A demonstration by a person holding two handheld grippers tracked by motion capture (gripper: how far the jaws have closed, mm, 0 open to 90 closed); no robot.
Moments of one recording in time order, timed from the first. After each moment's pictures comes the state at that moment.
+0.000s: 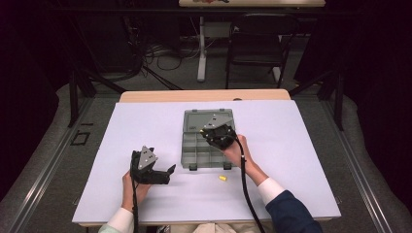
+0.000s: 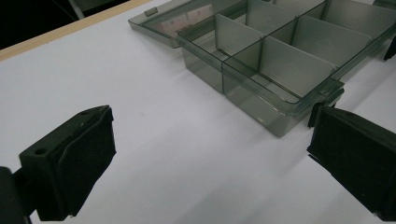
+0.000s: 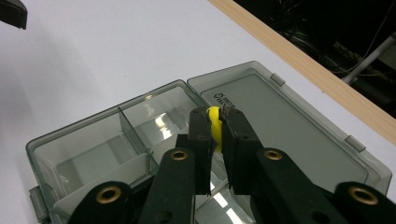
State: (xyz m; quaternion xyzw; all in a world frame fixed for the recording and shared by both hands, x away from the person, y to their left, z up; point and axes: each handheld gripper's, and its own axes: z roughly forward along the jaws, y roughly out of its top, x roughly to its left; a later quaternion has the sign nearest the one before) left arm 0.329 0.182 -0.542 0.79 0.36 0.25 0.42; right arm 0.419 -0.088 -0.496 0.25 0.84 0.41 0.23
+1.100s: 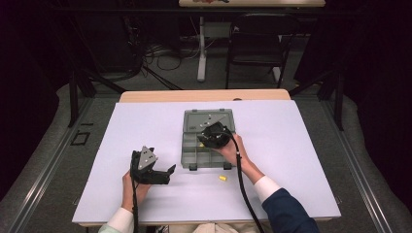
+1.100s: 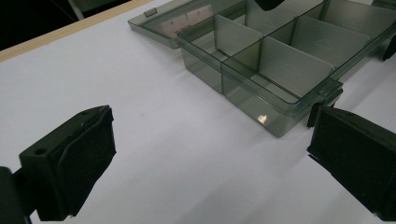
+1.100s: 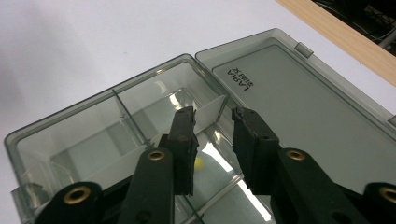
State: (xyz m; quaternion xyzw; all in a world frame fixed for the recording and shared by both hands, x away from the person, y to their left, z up) left arm 0.329 0.182 -0.542 0.79 0.36 0.25 0.42; right arm 0.437 -0.077 -0.513 0.27 0.87 0.38 0.18
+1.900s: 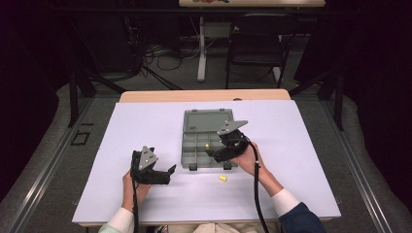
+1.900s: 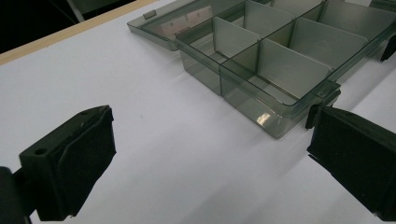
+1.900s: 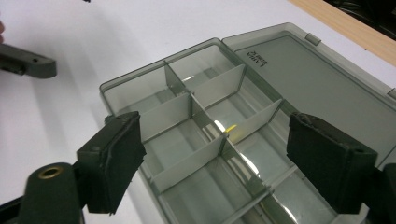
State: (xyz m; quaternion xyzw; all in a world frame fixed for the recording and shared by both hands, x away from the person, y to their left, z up) left arm 0.328 0.181 -0.541 0.79 0.36 0.25 0.42; right arm 0.396 -0.124 -0.494 0.26 0.86 0.41 0.14
